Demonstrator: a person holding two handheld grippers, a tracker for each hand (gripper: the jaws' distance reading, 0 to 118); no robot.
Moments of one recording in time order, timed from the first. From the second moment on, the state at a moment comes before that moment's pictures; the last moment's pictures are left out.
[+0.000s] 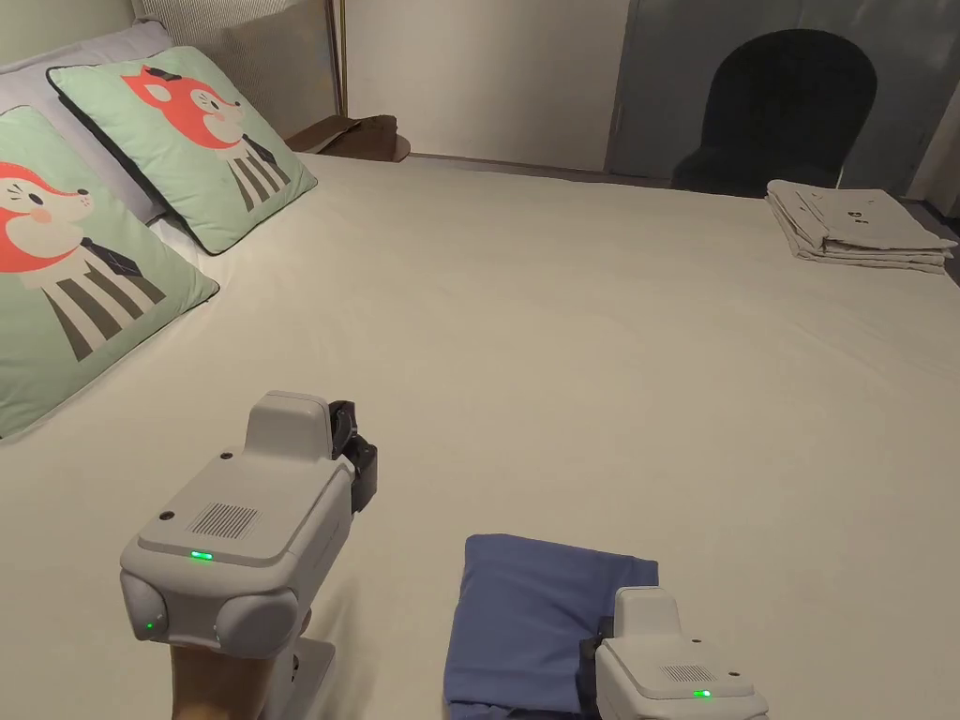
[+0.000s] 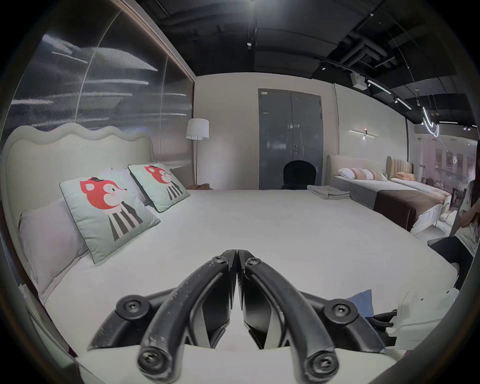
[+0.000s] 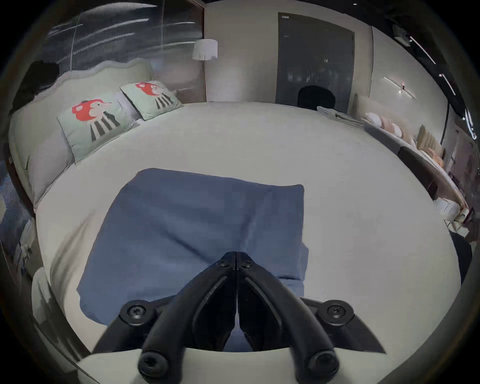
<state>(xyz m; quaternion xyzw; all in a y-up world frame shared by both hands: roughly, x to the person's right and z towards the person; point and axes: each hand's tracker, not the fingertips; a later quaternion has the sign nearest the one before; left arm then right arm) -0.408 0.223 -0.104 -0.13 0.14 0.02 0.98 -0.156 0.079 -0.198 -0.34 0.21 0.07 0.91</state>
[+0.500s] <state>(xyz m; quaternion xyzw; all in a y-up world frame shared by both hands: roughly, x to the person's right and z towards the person) -0.427 0.158 -0.159 -0.38 -0.04 0.32 0.87 -0.154 0.083 -0.199 -0.35 0.21 0.06 0.91</state>
